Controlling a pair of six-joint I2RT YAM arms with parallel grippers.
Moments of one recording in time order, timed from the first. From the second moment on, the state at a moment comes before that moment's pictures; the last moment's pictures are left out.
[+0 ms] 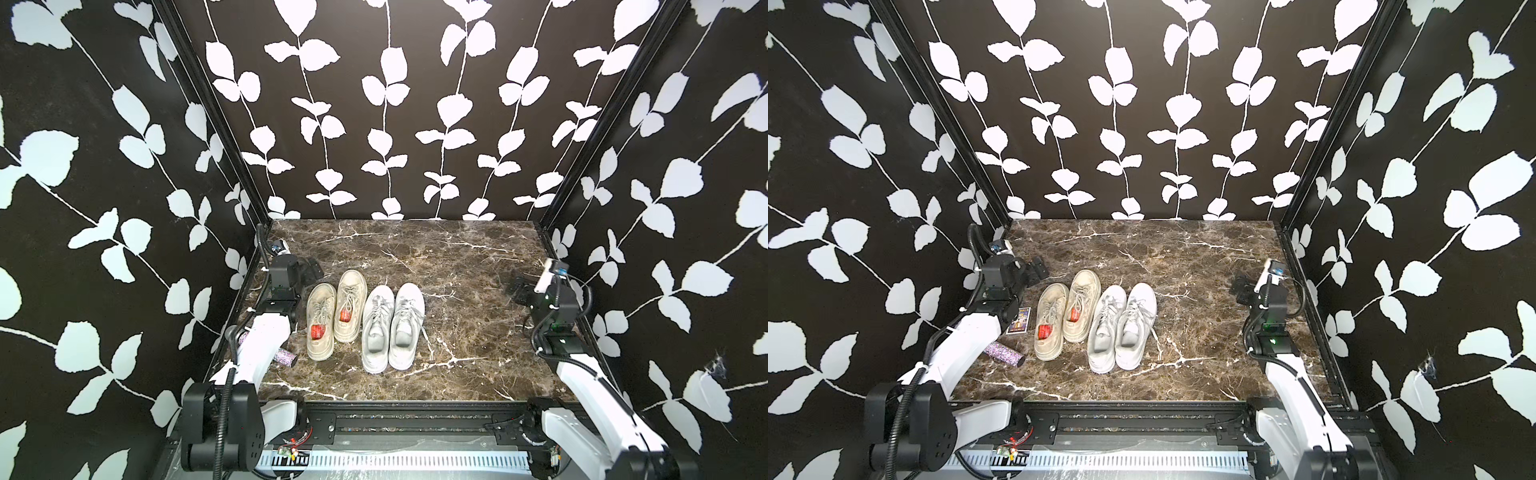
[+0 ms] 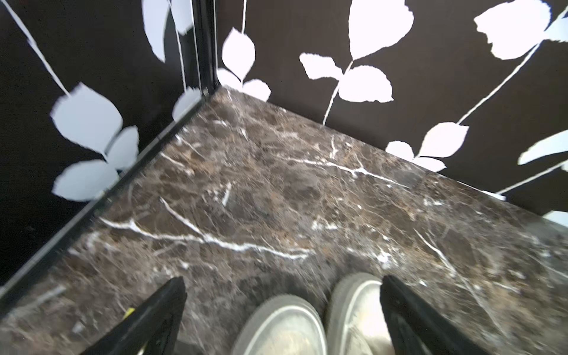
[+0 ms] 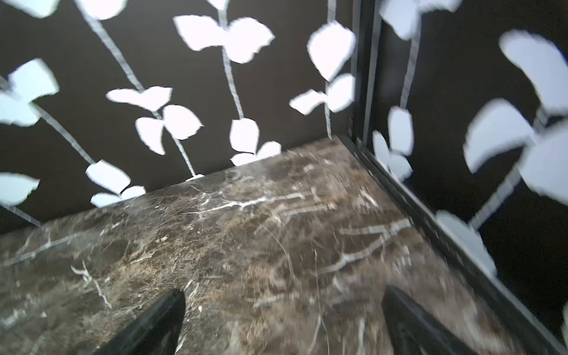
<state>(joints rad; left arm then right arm) -0.06 1.19 0.75 -0.02 -0.16 -0.37 0.03 0.83 0.48 0.10 0.21 0.30</state>
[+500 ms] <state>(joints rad) -0.29 1.15 0.76 -0.20 -0.08 -0.41 0.04 0.84 0.51 -0.22 0.02 0.41</state>
